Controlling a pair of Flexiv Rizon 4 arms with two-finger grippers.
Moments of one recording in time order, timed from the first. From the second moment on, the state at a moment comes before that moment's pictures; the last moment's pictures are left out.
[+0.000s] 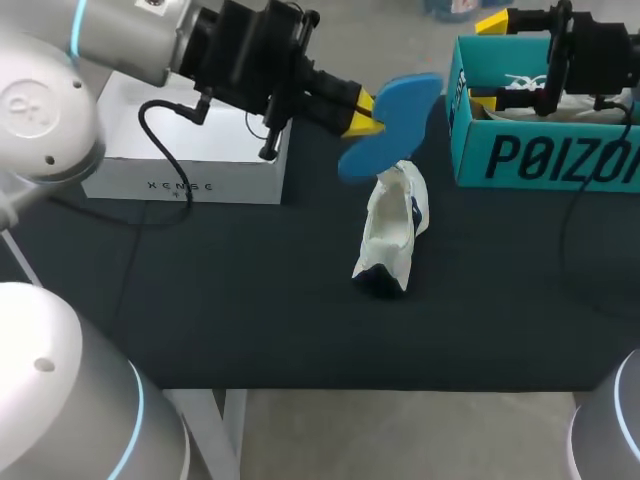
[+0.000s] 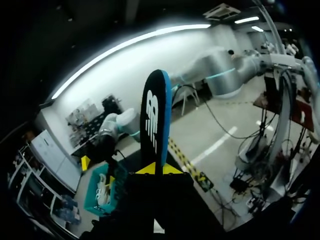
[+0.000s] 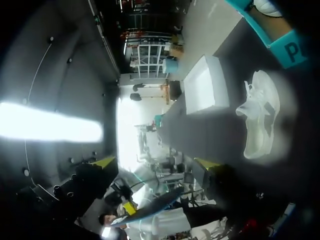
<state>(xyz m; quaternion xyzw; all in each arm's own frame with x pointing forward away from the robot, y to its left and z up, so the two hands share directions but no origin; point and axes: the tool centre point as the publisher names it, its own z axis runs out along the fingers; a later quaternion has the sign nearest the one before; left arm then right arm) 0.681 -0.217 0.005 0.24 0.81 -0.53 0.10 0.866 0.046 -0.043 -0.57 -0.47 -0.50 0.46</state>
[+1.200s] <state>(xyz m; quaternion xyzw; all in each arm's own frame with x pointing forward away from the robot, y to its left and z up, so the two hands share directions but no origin) 0.751 -0.231 -0.051 0.54 0.64 -0.36 0.41 0.866 0.046 -0.043 -0.56 -0.47 -0.50 0.46</state>
